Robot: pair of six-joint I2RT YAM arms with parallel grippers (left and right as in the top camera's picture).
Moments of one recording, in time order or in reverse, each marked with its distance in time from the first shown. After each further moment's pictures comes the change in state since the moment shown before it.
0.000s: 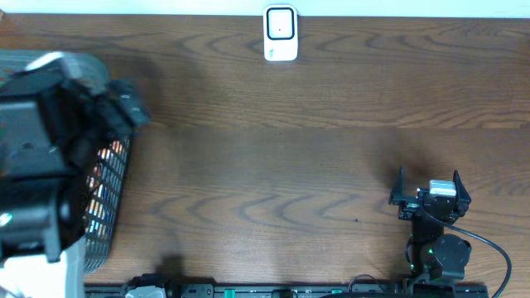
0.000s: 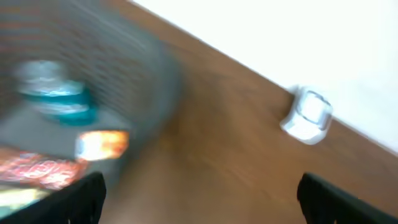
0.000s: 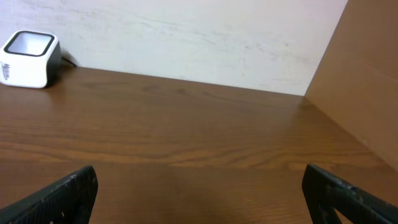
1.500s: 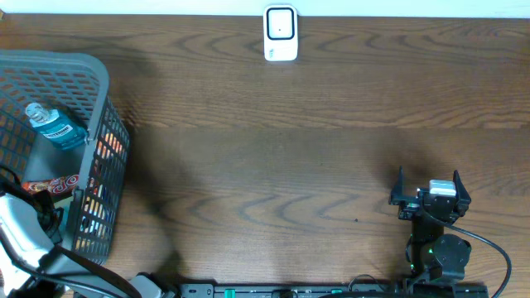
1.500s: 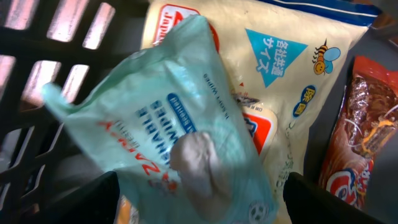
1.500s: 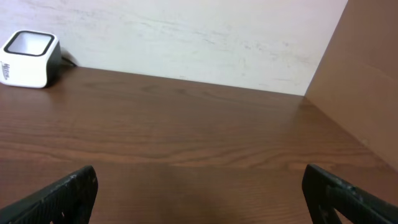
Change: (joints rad) left arm 0.832 0.338 -0.632 0.230 -0.072 -0.631; right arm 0.000 0.001 0.000 0.000 0.000 0.000
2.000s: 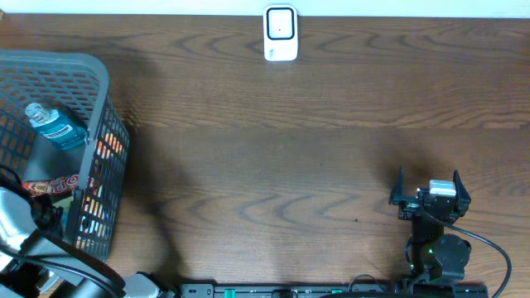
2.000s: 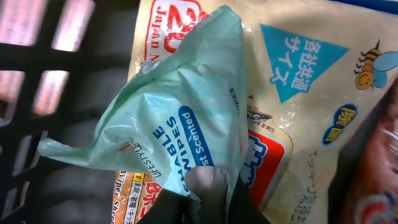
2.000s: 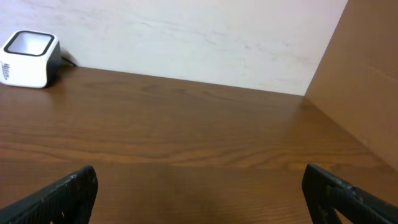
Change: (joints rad) left arm 0.006 0.105 0.026 0.003 0.023 0.037; right arm 0.000 0.000 0.000 0.000 0.000 0.000
